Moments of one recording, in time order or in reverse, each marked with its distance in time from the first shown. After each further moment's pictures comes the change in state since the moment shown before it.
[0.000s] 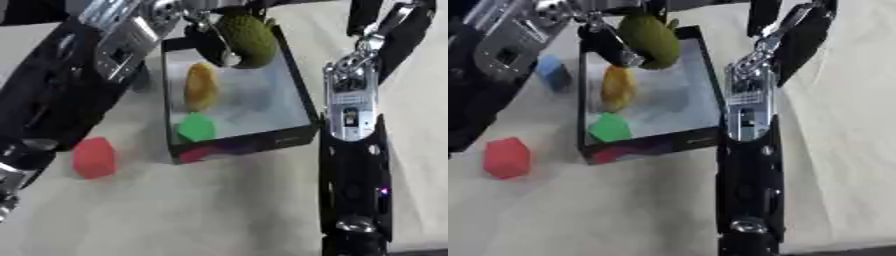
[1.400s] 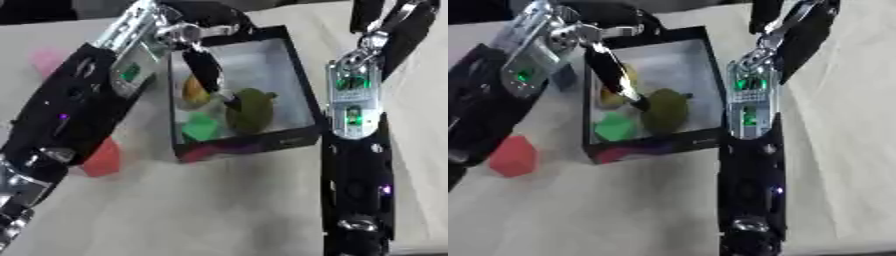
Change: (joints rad) left arm 0.075 0.060 0.111 -0.058 0.104 -0.005 0.010; right arm -0.008 -0.017 -0.007 0.007 -0.019 0.009 -0.012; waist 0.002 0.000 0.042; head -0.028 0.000
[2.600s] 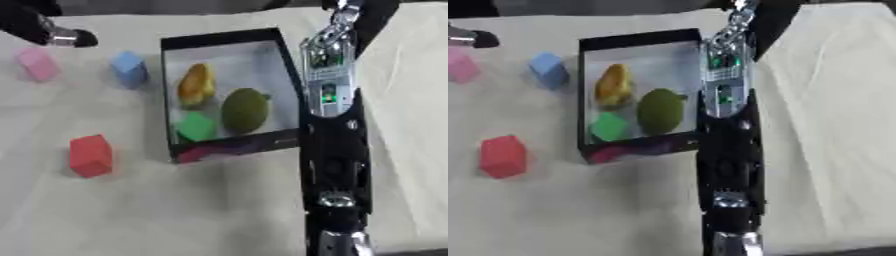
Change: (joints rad) left arm 0.240 0.393 0.235 -0.079 0.138 0.146 0.110; right arm -0.101 -0.015 -0.025 0.024 0.022 0.020 -0.003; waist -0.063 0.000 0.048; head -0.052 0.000
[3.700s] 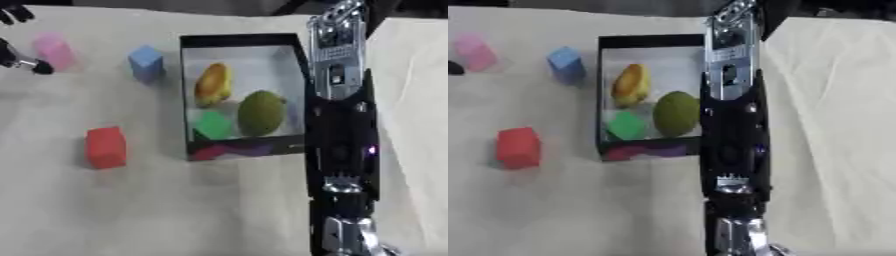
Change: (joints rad) left arm -0.082 0.002 0.028 0.421 -0.131 0.010 -0.050; right arm -0.066 0.000 -0.012 0.035 0.023 0.018 0.008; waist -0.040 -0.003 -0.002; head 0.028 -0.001
